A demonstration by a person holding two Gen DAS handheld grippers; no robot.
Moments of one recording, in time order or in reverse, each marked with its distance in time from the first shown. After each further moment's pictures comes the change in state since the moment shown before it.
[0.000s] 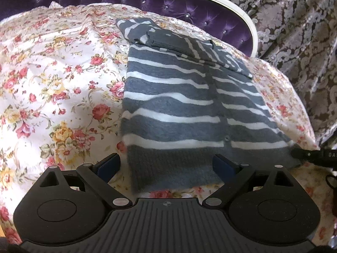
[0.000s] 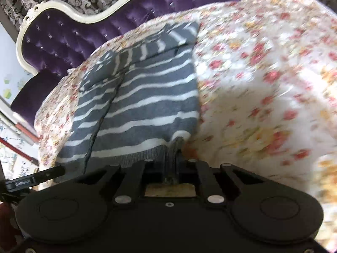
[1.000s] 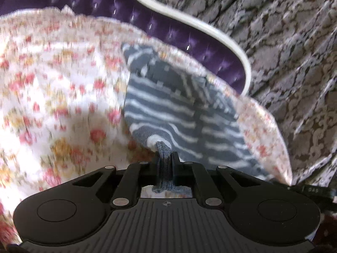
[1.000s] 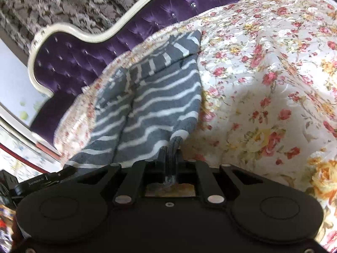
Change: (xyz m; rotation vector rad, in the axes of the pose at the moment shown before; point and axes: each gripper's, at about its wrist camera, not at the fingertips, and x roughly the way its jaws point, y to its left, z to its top) left arm -0.038 0.006 0.022 -0.149 -0.162 -0.089; right arm -0.015 -0.013 0.004 0.109 -0.052 0.149
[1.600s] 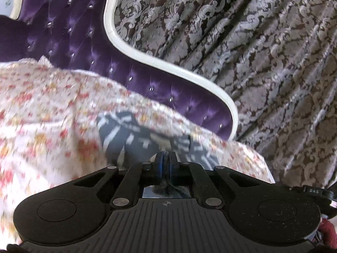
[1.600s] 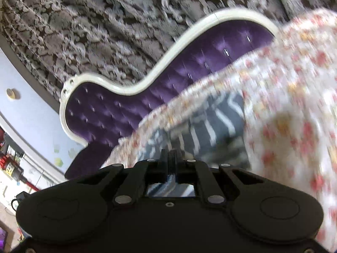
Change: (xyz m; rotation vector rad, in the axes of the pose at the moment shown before) left arm 0.019 -0.029 0.121 0.062 -0.167 -0.059; right arm 0.010 0.022 0.112 0.026 -0.221 0.200
